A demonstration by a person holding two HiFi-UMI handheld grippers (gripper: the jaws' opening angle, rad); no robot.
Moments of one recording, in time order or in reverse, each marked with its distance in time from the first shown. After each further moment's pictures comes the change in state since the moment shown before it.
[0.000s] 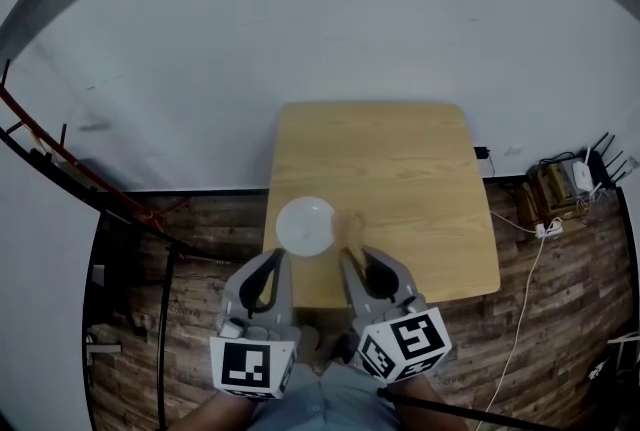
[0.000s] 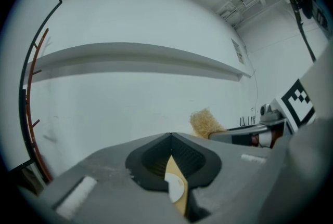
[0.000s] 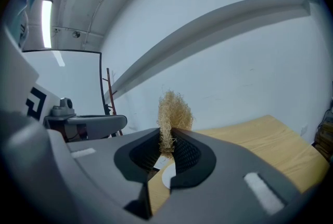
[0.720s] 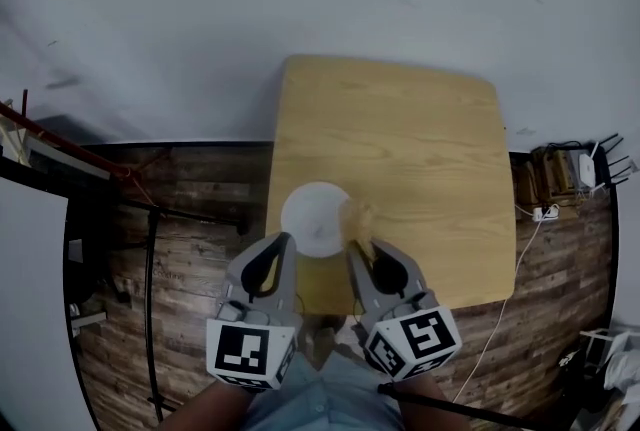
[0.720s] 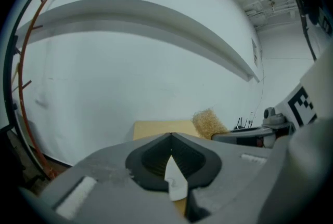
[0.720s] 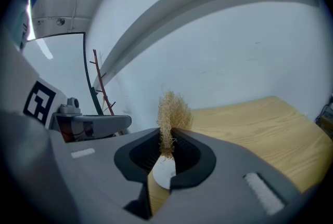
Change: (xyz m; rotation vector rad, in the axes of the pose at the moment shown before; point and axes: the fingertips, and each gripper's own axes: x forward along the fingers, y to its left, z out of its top) left arm 0.082 0.065 -0.079 -0.193 0.177 -0.056; right arm 0.093 -0.026 -0.057 0.037 0.203 -0.041
